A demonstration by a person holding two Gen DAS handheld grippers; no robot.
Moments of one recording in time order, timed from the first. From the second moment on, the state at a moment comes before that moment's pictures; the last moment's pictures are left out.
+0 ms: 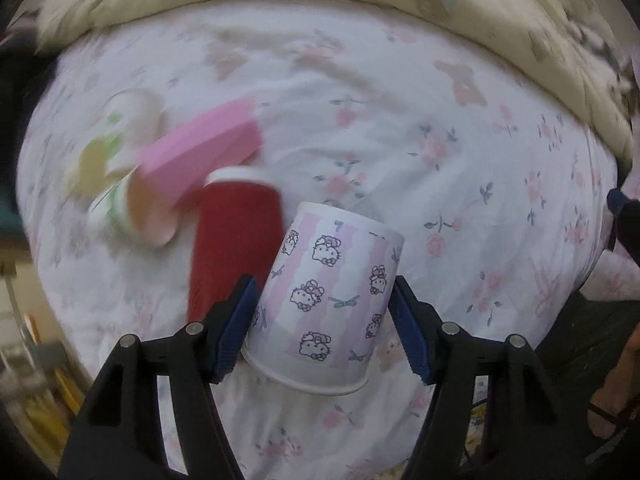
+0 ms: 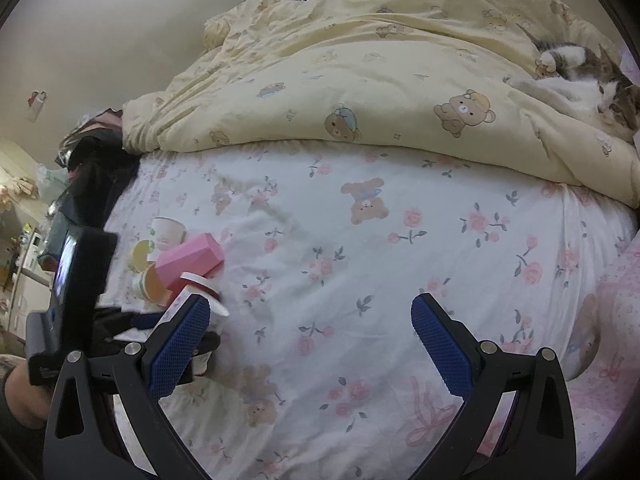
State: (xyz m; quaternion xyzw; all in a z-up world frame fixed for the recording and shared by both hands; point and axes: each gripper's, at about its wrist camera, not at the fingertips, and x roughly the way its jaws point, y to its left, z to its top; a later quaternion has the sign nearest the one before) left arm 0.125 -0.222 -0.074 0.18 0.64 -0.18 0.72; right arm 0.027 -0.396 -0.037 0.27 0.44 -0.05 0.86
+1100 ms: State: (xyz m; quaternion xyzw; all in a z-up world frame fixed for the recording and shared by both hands) left arm 0.018 -0.020 -0.113 -0.17 0.69 0.00 0.70; right arm 0.000 -0.315 -0.018 0.18 0.42 0.03 0.89
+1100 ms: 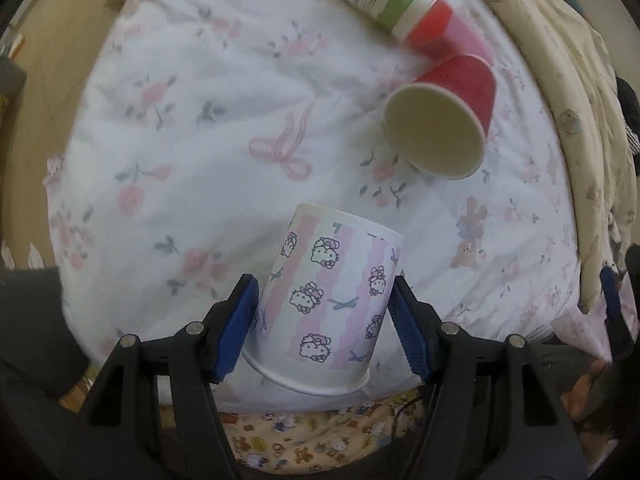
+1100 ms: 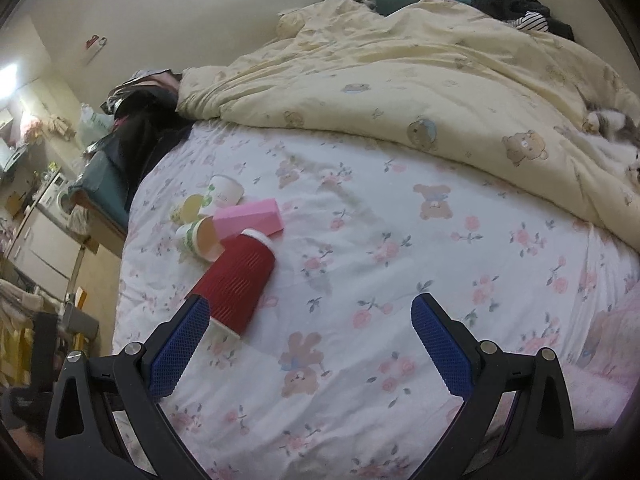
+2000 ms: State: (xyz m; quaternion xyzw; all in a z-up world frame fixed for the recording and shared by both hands) left arm 0.037 -0.041 -0.143 -0.17 0.71 -0.01 0.68; right arm 0.013 -0.291 -0.033 0.16 0.45 0.05 0.88
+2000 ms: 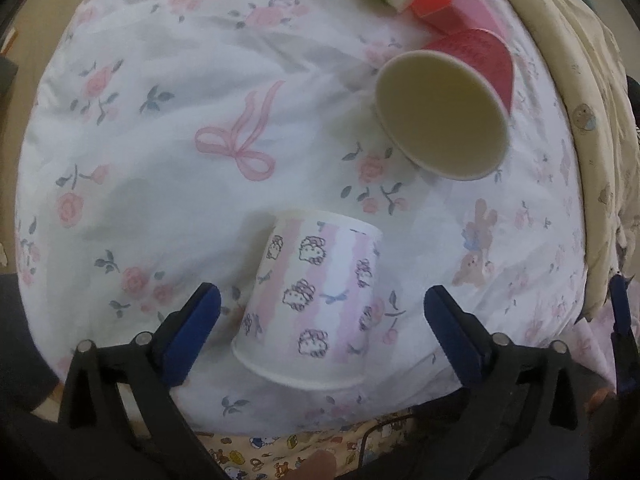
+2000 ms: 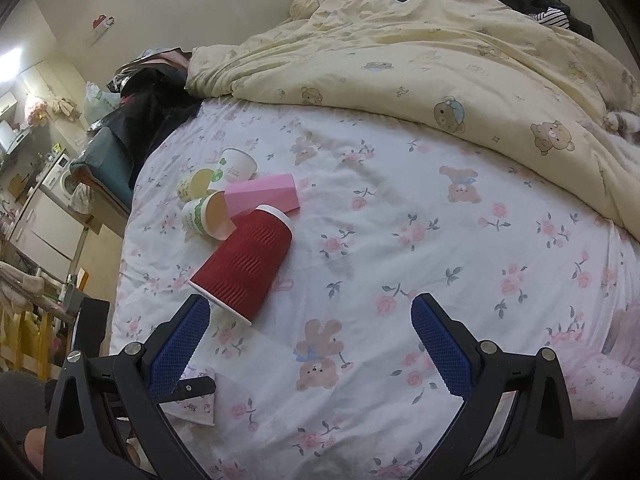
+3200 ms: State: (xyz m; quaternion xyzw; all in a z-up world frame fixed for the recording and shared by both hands) left arm 0.017 0.010 -0.024 -0.05 0.56 0.00 0.83; right arm 0.005 -0.282 -0.026 0.15 0.43 0.06 0.89
